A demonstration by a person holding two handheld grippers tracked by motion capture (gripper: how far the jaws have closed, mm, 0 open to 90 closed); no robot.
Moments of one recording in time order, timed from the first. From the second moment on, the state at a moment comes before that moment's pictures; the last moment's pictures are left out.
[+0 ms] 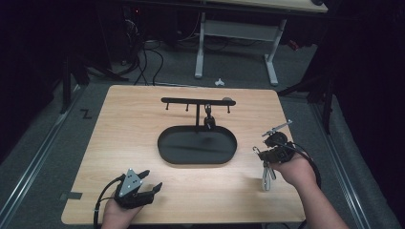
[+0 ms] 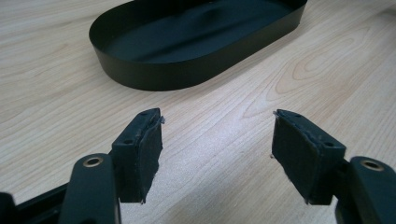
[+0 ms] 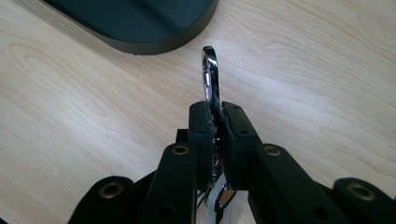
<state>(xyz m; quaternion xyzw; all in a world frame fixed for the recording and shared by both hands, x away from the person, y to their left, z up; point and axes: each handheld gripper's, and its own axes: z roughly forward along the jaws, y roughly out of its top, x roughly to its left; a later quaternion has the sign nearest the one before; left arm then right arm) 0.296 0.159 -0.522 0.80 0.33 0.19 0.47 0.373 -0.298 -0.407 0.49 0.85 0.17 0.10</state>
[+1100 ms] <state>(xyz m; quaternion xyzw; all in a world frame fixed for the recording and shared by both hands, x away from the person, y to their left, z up) 0.297 0.152 -0.519 0.80 0.31 0.20 0.48 0.372 -0.293 -0.398 0.49 0.85 0.17 0.11</state>
